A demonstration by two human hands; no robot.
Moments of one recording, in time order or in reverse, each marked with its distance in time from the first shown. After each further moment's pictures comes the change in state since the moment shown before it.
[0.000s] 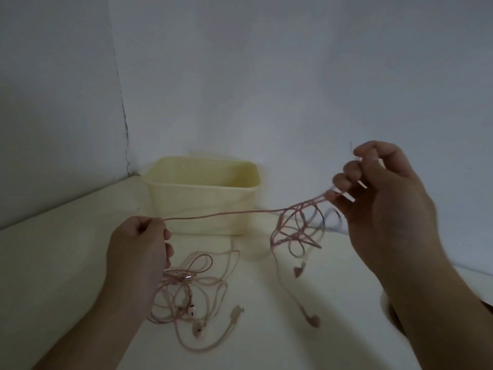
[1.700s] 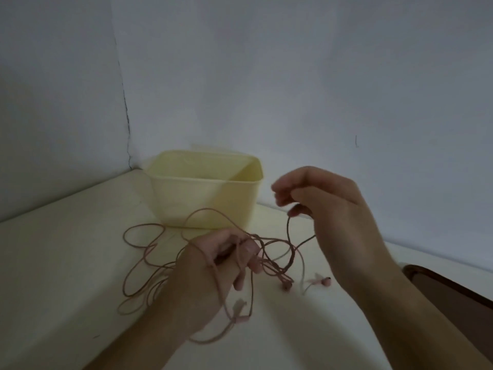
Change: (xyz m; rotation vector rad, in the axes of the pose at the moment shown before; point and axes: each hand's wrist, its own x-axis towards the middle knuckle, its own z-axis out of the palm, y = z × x) left_hand -0.057 -0.010 0.027 -0.037 -0.711 0.229; right_hand -0.030 0.020 0.031 -0.566 -0.278 -0.015
